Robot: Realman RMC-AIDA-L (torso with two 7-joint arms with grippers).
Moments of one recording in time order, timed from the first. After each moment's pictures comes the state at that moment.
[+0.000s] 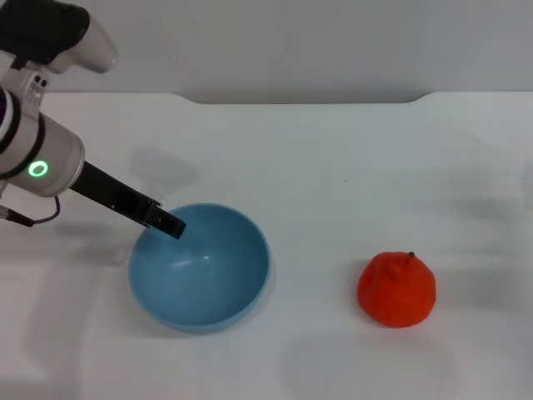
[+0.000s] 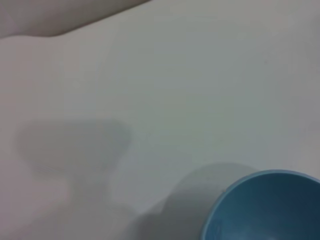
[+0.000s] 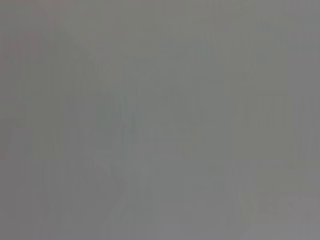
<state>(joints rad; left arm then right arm) -0.57 -2.06 1.30 1.41 2.57 1.59 -2.71 0.44 2.07 -0.09 0.08 -1.18 -1.21 0.24</state>
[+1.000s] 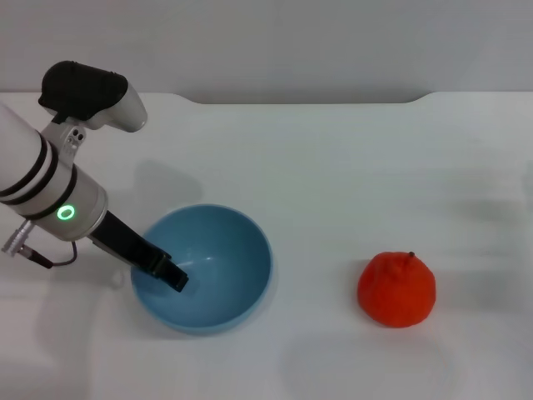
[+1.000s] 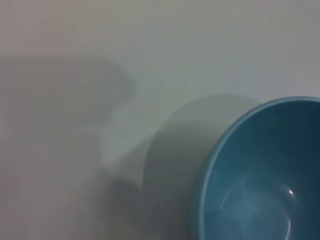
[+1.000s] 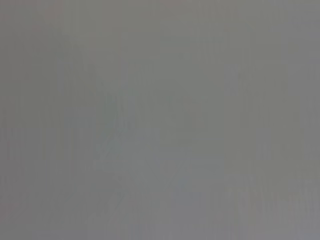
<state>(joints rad) -0.64 -2.07 1.35 1.10 2.57 1.51 -2.67 0.43 2.08 -0.09 0.08 -1.18 -1.21 0.24</state>
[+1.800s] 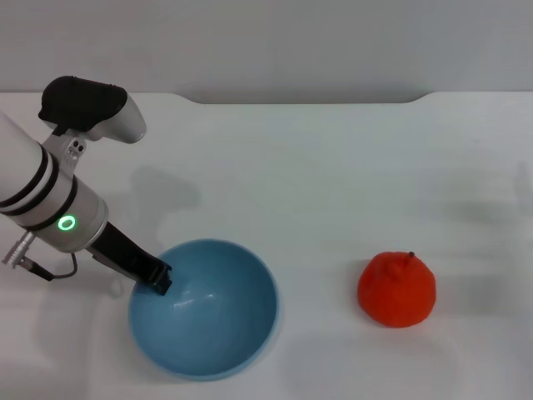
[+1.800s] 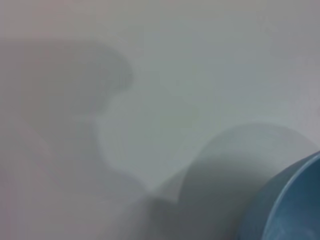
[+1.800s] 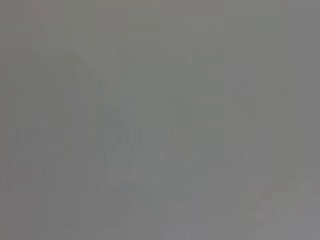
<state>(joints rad) -0.63 -2.07 1.35 1.08 2.56 1.53 -2.69 0.43 2.08 -0.09 0.12 -1.19 -1.26 0.29</state>
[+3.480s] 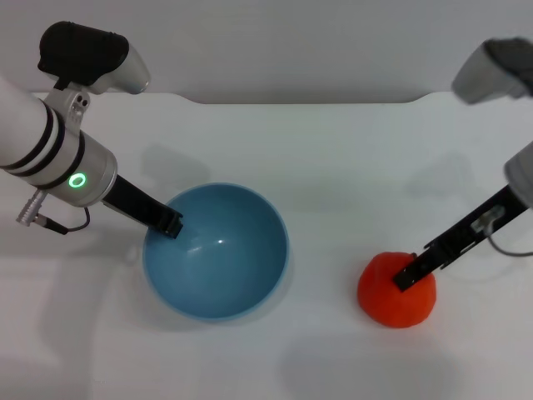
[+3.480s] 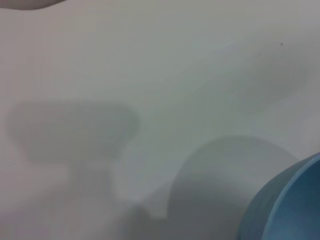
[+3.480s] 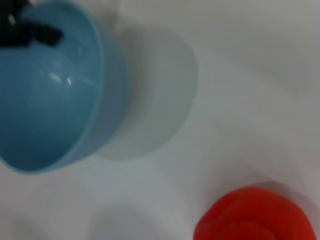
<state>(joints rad) -0.65 -2.06 1.35 1.16 2.56 1.43 -2.70 0.81 2.07 -0.97 -0.93 -2.63 -1.71 2.46</state>
